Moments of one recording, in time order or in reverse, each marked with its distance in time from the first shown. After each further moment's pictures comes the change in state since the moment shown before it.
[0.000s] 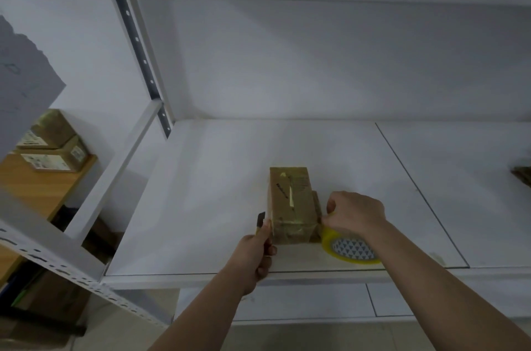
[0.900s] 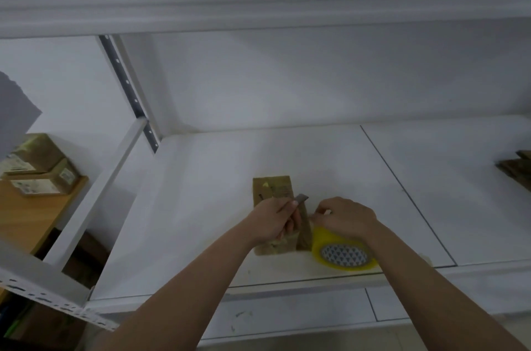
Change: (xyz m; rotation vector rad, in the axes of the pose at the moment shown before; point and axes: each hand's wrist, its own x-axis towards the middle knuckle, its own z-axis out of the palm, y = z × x) left_hand 0.000 0.072 0.057 0.923 -0.226 0.626; right_hand 0.000 0.026 -0.004 0.275 -0.114 -0.024
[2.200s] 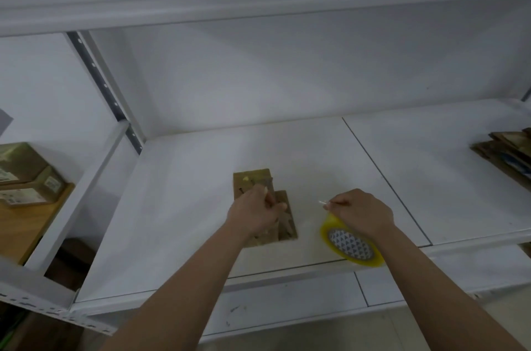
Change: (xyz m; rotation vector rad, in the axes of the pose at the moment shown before) left_hand 0.007 0.011 0.018 0.462 0.191 -0.182; right_hand -0.022 0.067 0.008 0.170 0.299 0.071
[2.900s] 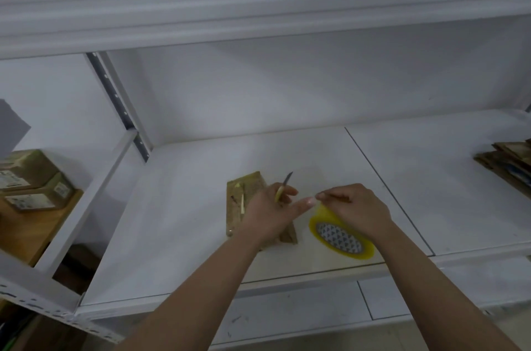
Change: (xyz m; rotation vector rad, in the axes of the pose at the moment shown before) left_hand -0.022 0.028 -0.007 -0.471 0.078 0.109; right_hand -0.008 -0.024 -0.020 0.227 0.085 -0.114
